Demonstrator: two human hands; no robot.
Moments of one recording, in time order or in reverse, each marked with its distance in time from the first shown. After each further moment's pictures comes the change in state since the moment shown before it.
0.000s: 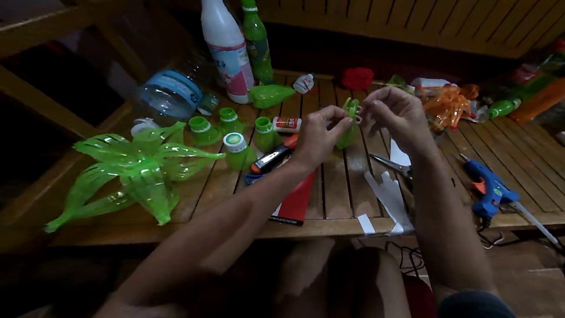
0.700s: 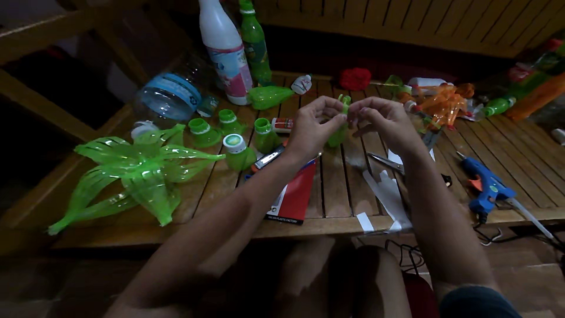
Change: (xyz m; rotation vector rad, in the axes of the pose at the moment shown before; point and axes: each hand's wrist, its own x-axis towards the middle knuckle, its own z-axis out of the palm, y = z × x) left_hand 0.007 0.007 -0.013 -0.093 -0.033 -0.088; right_hand 0.000 0.002 0.011 0.062 -0.050 0.161
